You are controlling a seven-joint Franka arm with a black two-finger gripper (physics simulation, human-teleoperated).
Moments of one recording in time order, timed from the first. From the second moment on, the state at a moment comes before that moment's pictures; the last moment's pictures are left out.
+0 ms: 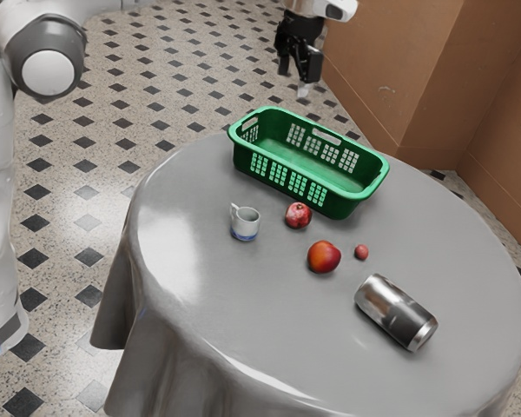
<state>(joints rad) 0.00 0.08 0.19 -1.26 -0.01 1.44 0.04</state>
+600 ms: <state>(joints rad) -0.04 0.12 0.12 -1.07 0.00 1.34 0.01</state>
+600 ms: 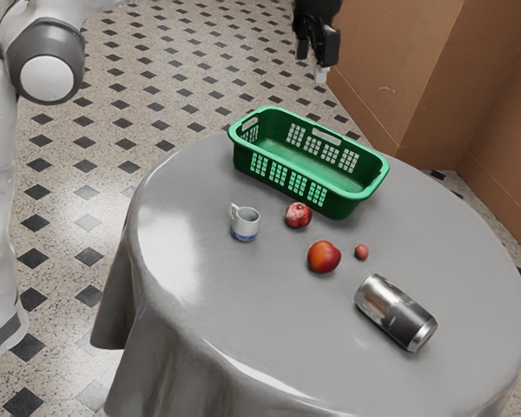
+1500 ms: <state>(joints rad) -0.05 0.19 0.12 -1.44 -0.09 1.49 -0.38</state>
